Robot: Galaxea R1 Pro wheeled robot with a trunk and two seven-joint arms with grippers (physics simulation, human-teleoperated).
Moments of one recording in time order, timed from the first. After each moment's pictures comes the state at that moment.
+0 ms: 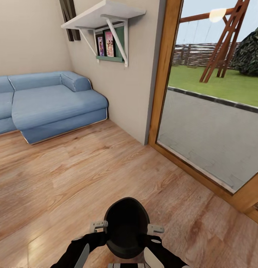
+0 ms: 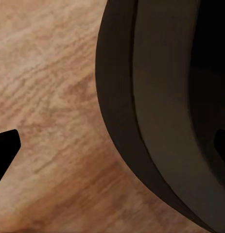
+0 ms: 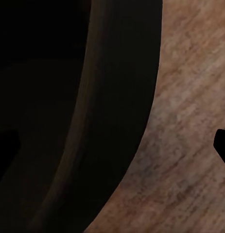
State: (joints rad) left arm -0.32 -0.08 -0.08 -0.81 0.21 0.42 0.00; right arm -0.51 0.15 0.70 -0.44 -0.80 0.08 -0.43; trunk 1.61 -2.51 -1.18
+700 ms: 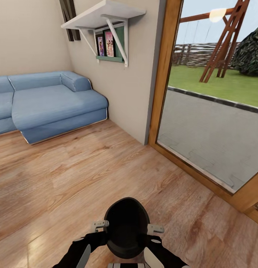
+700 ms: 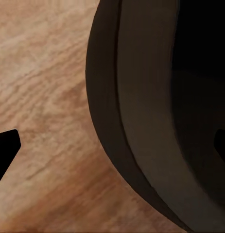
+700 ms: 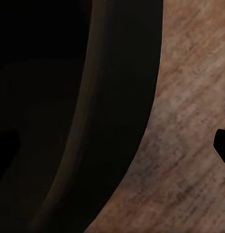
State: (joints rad) left arm -0.32 -0.09 -0.08 -0.80 0.21 0.38 0.00; right arm -0.51 0.15 0.71 -0.44 -0.80 0.08 -0.43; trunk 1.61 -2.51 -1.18
